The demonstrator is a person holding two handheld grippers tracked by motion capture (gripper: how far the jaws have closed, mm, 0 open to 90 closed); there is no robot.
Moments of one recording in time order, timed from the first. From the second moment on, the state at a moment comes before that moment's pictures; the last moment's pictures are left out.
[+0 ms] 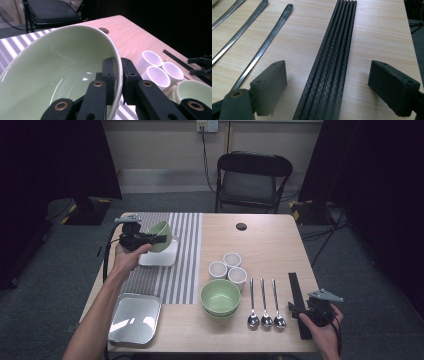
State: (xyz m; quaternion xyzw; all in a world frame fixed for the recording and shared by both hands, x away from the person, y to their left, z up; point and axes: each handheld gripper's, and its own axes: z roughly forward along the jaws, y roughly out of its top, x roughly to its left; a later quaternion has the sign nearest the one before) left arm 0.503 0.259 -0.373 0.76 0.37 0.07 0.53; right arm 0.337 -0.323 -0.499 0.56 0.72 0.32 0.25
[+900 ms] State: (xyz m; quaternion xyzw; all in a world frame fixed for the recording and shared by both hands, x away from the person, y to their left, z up) left arm 0.544 0.275 -0.404 0.75 0.44 0.11 0.47; right arm 0.337 -0.323 -0.499 0.56 0.73 0.32 0.25
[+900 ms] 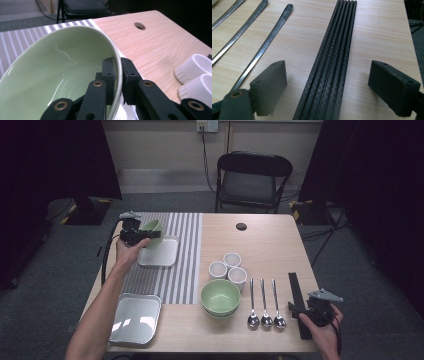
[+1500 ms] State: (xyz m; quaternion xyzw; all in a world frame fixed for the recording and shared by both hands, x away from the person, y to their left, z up) left arm 0.548 0.266 -0.436 0.76 0.45 0.10 0.45; right arm 0.337 -0.323 -0.499 0.56 0.73 0.32 0.25
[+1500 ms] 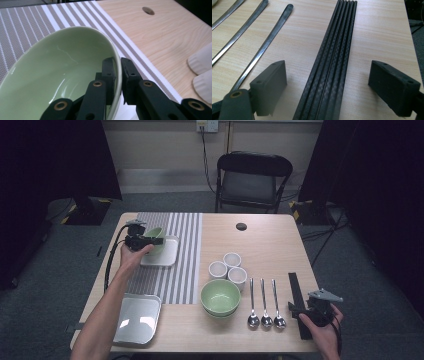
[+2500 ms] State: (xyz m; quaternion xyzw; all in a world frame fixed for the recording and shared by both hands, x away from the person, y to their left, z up) left arm 0.536 0.247 -0.451 0.81 0.42 0.07 0.41; right arm 0.338 -0.323 -0.499 0.56 0.73 0.32 0.25
